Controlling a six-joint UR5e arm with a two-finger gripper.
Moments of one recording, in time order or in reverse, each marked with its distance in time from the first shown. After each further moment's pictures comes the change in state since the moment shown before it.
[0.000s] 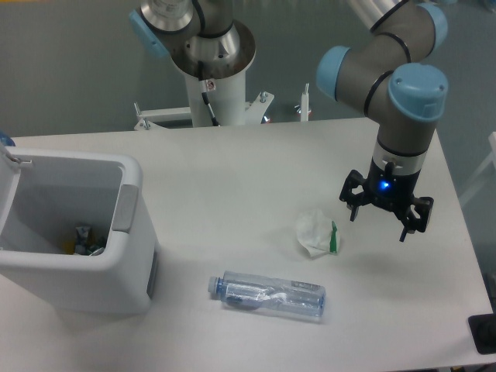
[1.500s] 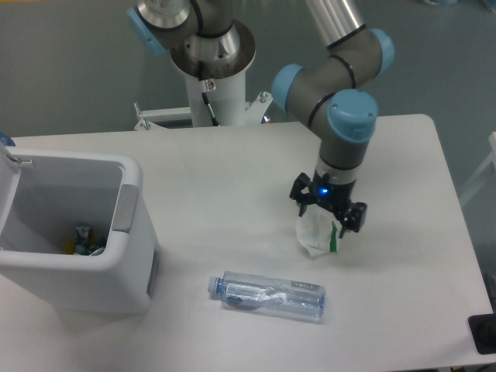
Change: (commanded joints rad) arm -0.093 0.043 -0.342 0.167 0.057 0.014
